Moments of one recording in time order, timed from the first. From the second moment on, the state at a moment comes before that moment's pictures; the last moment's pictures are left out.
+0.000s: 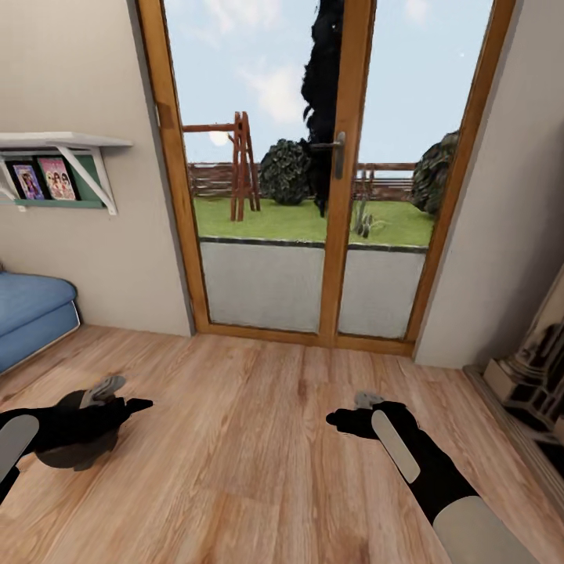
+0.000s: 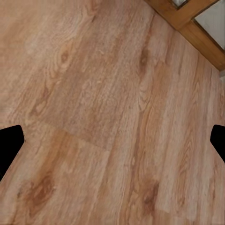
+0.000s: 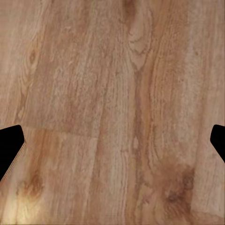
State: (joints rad) left arm -0.37 0.49 0.06 -1.40 1.18 1.00 0.22; right arm -0.58 -0.07 0.27 -1.02 -0.64 0.81 -0.25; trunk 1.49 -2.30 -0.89
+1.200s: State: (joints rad) left arm -0.37 0.49 0.06 -1.40 1.18 1.00 0.22; right arm -0.58 -0.06 0.27 -1.02 -0.64 0.81 -0.26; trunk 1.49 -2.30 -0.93
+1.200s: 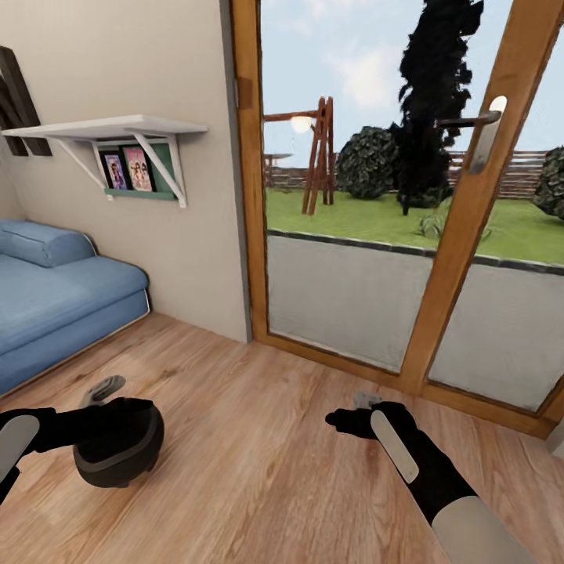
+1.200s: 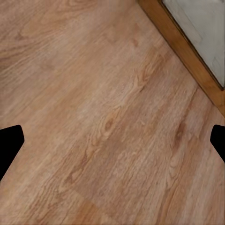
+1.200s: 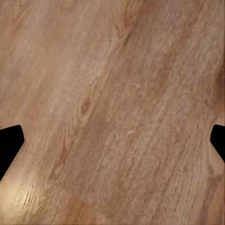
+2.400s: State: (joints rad) left arm -0.37 0.51 0.06 -1.39 1.25 1.00 0.22; right arm -0.58 -0.06 0.27 -1.02 -0.64 0.81 -0.26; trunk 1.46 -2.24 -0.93
